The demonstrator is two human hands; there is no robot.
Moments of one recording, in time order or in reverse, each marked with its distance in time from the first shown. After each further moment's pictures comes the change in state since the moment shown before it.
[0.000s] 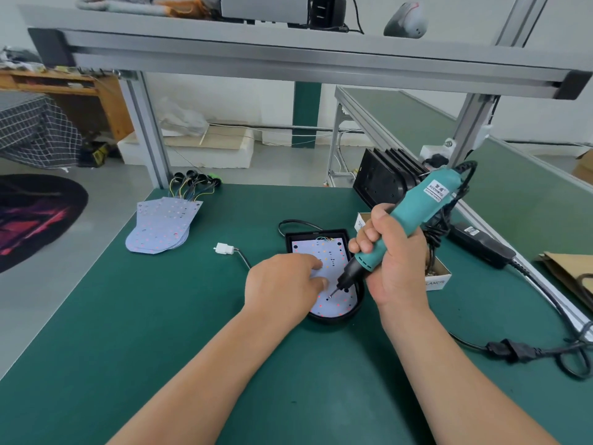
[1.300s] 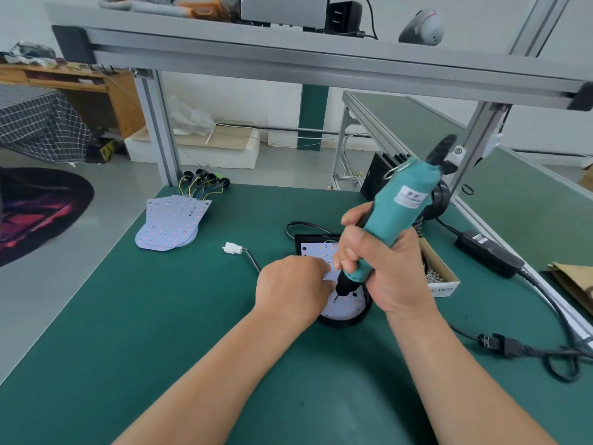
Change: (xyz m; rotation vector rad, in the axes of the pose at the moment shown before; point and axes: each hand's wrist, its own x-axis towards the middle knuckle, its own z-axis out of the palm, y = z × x) left_hand -0.002 0.006 -0.005 0.077 0.005 0.009; right_hand -0.016 -0.009 0.024 -0.225 -0.431 -0.080
